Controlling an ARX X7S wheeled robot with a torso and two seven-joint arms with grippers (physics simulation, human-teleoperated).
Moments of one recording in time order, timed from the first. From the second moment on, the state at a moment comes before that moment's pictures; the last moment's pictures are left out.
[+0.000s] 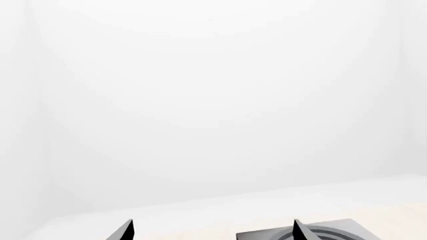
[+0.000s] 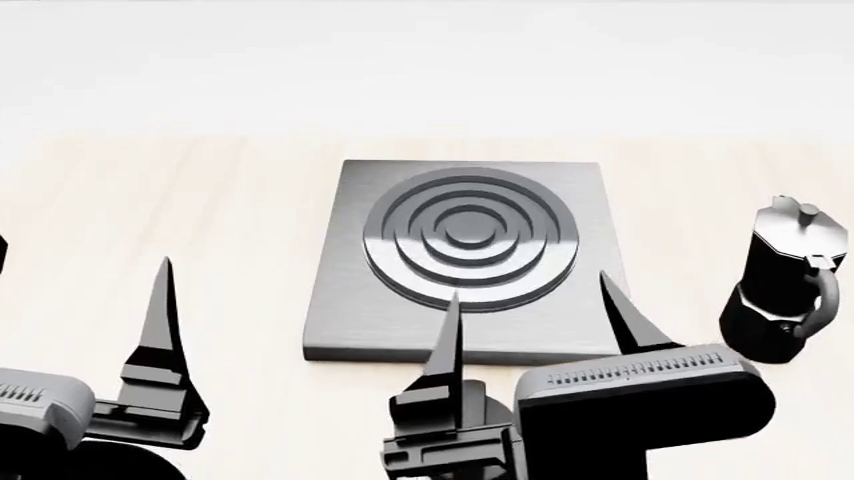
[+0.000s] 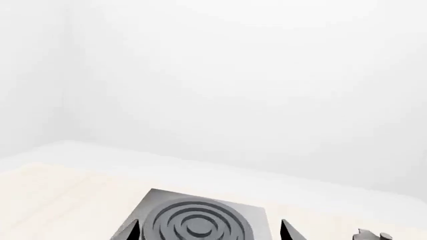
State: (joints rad) left arm -0.24 -0.23 0.21 0.76 -0.15 -0.64 -0.24; right arm 0.29 0.23 -0.21 -0.82 0.20 0.87 0.23
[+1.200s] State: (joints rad) left arm -0.25 -0.25 0.21 0.76 -0.18 -0.64 -0.27; right arm 0.30 0.18 -0.20 -0.53 0.30 0.90 0.20
